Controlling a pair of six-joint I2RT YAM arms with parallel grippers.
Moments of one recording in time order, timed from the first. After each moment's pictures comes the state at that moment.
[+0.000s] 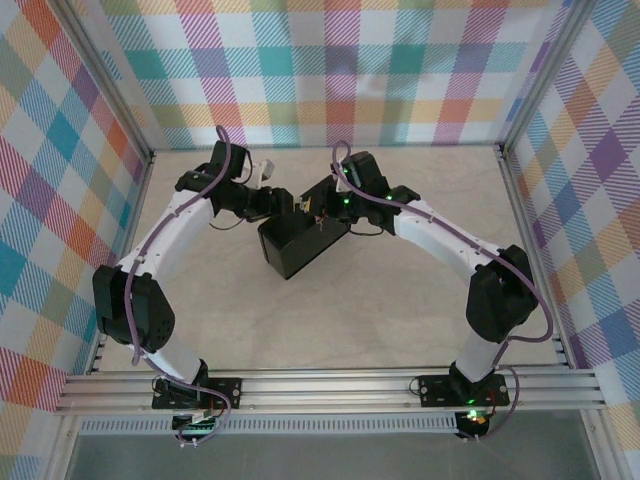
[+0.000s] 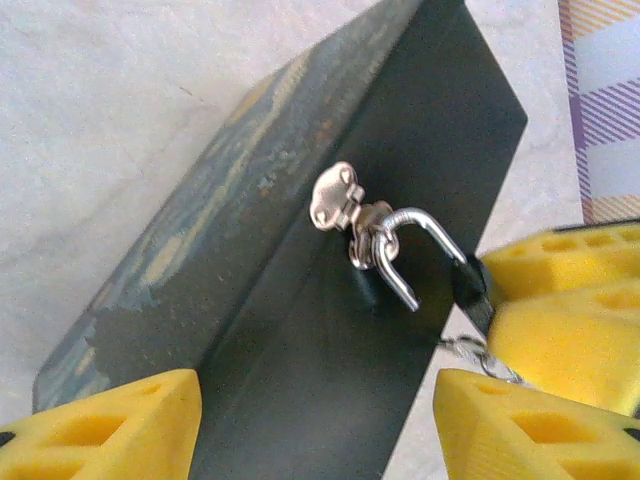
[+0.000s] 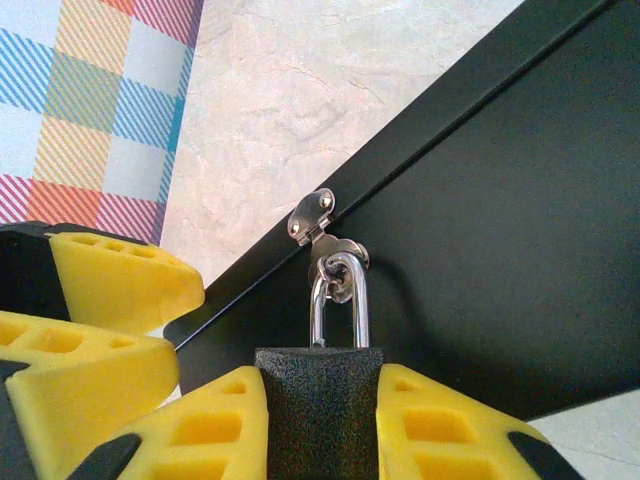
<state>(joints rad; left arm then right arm) -0.29 1.62 1.49 -0.84 0.51 -0.34 0.64 1.72 1.47 -0.41 -0.32 0.72</state>
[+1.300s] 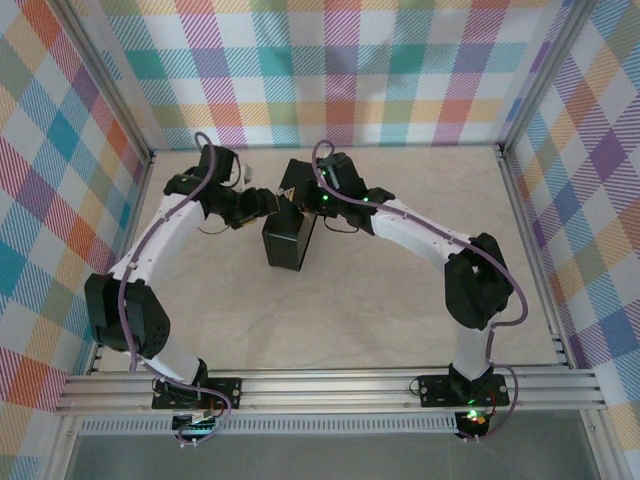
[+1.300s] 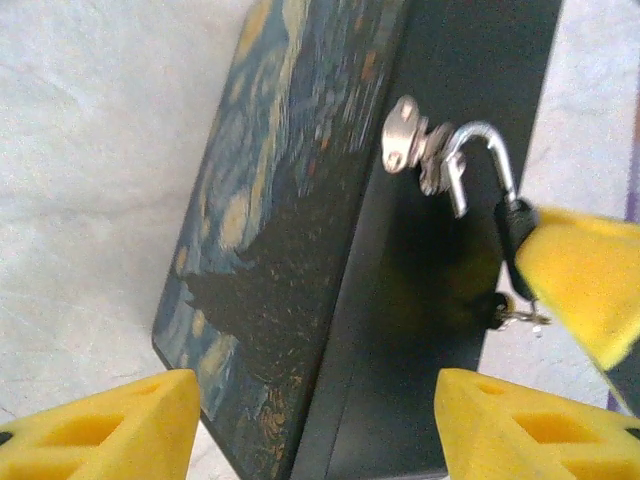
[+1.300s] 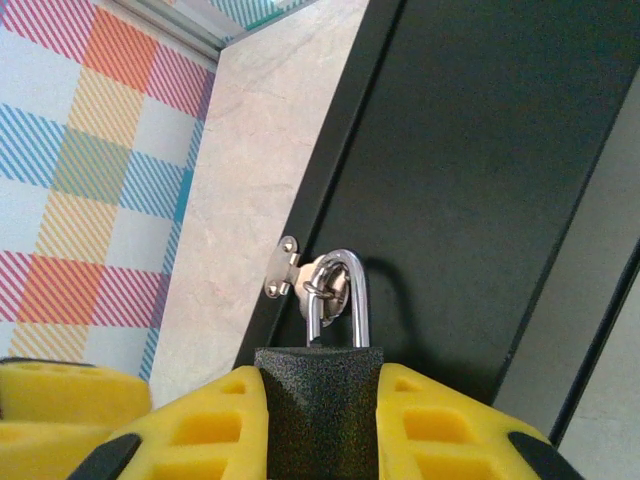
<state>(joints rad) -0.25 1.59 1.45 -0.89 0.37 -0.50 0.71 1.87 1.55 -0.23 -0.17 0.81</state>
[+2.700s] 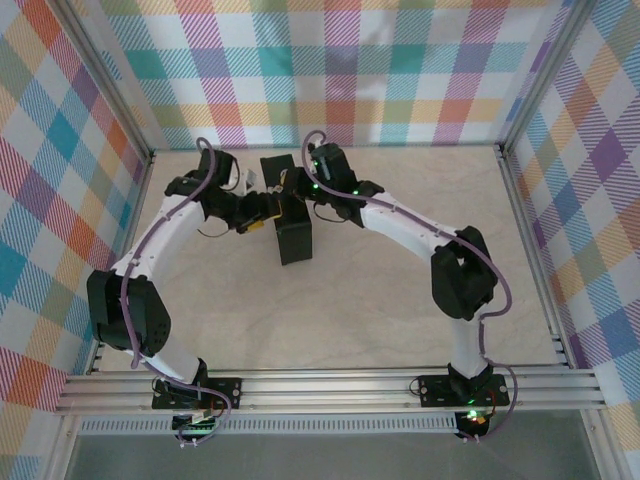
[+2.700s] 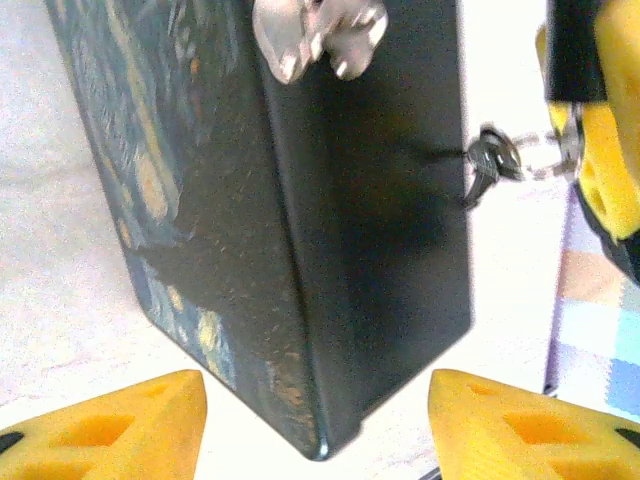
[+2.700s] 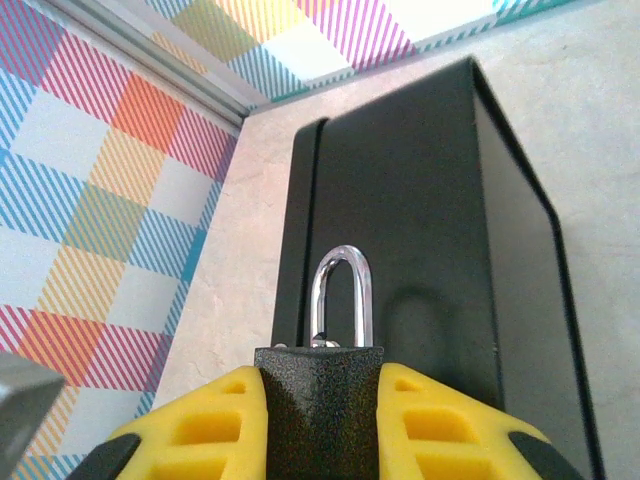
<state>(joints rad) -0.18 1.58 1.45 -0.87 0.54 -0.50 0.68 1.93 1.66 -0.16 -0.10 0.74</state>
